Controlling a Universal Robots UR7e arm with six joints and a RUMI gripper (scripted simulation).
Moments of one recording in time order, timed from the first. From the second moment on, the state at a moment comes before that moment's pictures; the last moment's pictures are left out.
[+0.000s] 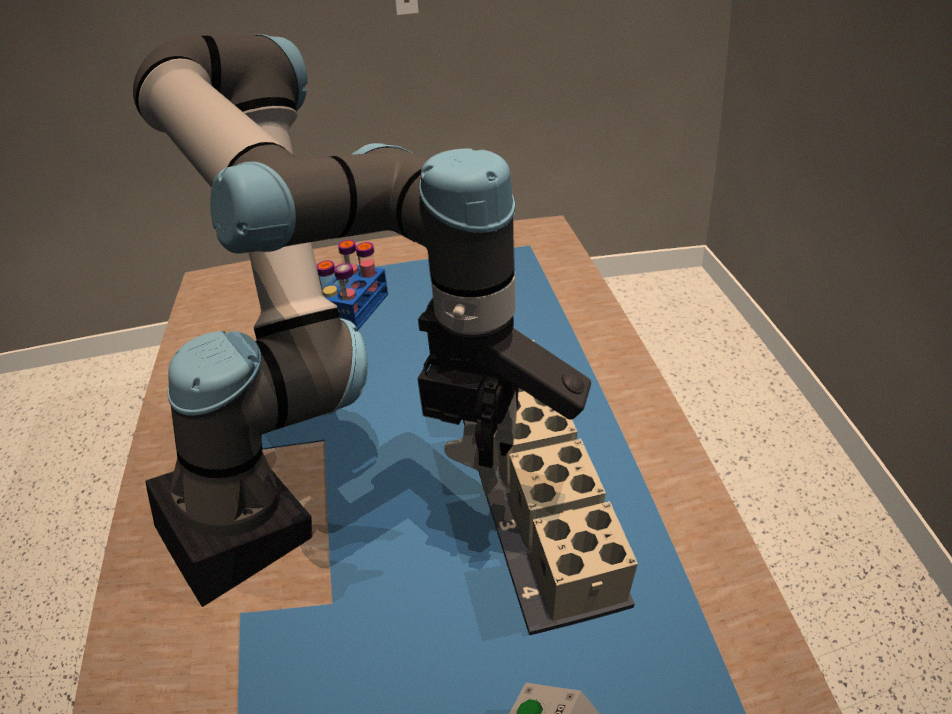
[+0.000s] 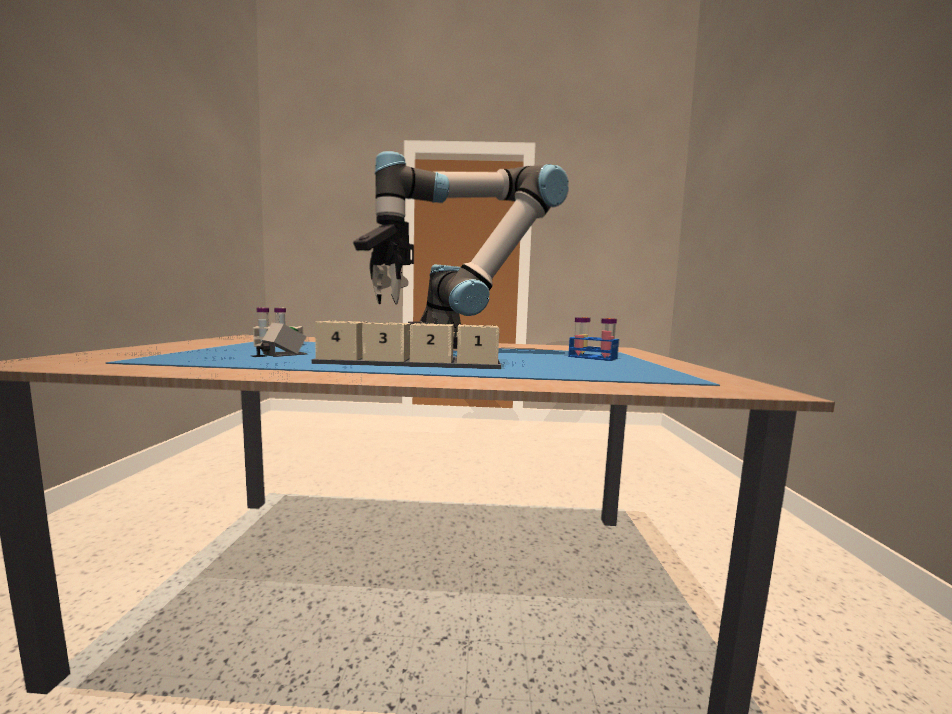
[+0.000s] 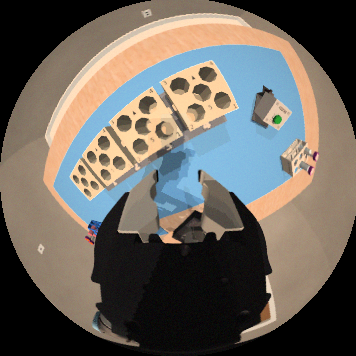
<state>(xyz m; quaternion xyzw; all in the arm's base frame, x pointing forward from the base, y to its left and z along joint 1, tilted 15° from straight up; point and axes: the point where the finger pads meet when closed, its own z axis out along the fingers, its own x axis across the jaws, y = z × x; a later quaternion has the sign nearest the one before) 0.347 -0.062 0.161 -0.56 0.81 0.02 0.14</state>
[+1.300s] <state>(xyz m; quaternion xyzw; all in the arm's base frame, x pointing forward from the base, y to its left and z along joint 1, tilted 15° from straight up) 0.204 0.191 0.180 -0.55 0.82 0.04 0.15</state>
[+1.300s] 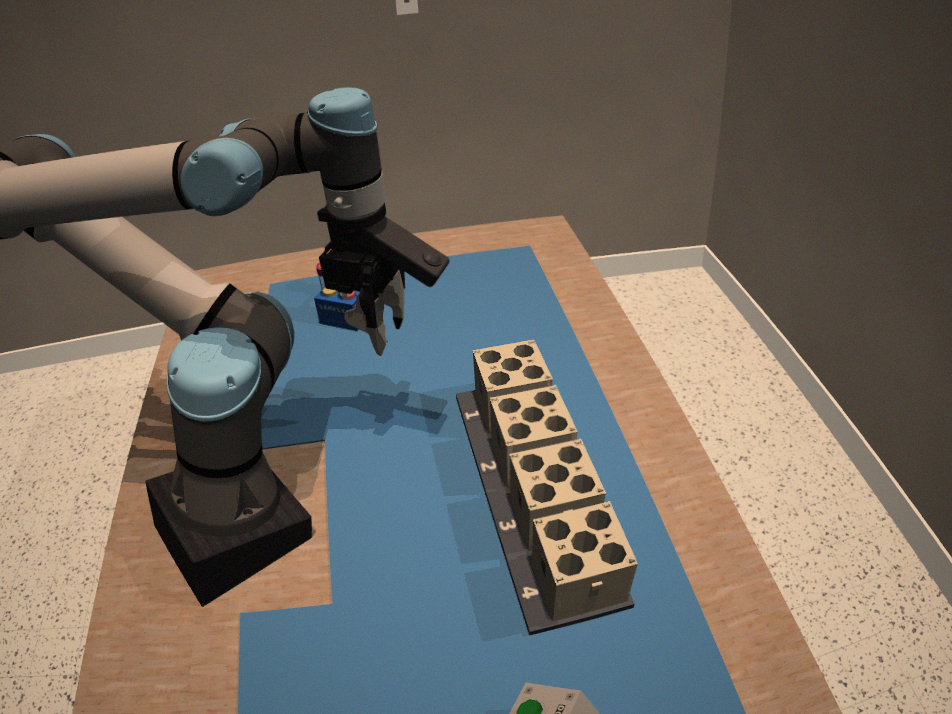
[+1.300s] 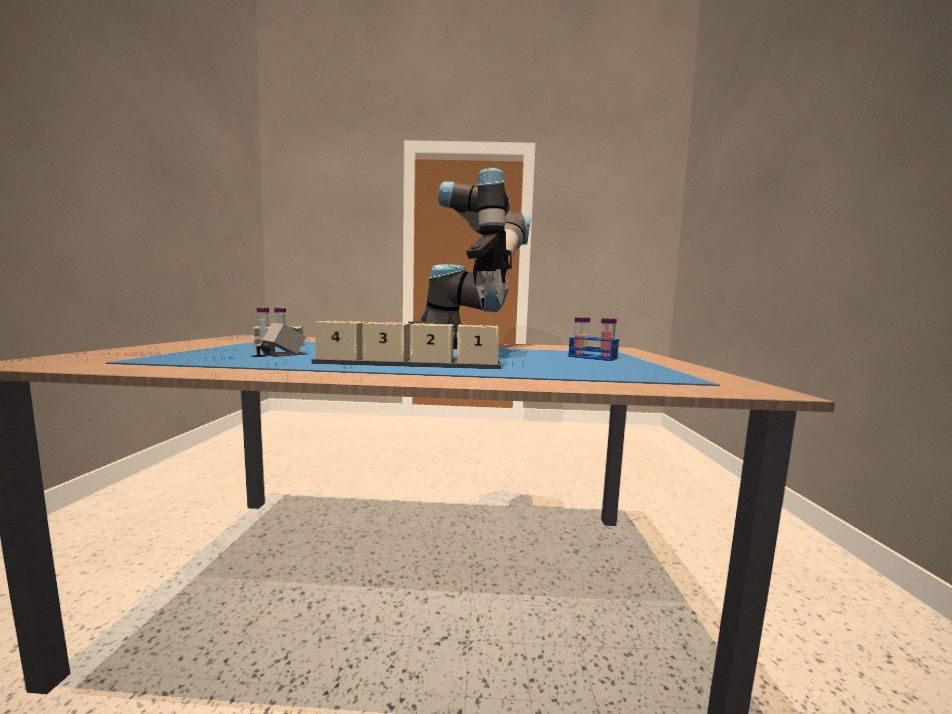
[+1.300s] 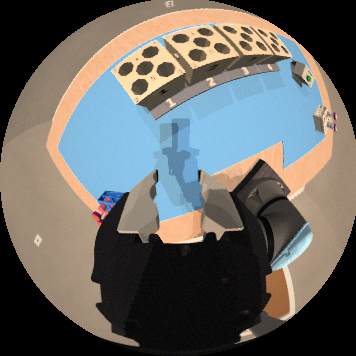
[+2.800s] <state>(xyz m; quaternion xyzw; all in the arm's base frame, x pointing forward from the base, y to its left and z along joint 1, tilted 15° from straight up) 0.057 0.465 0.198 -0.59 0.80 0.01 0.13</state>
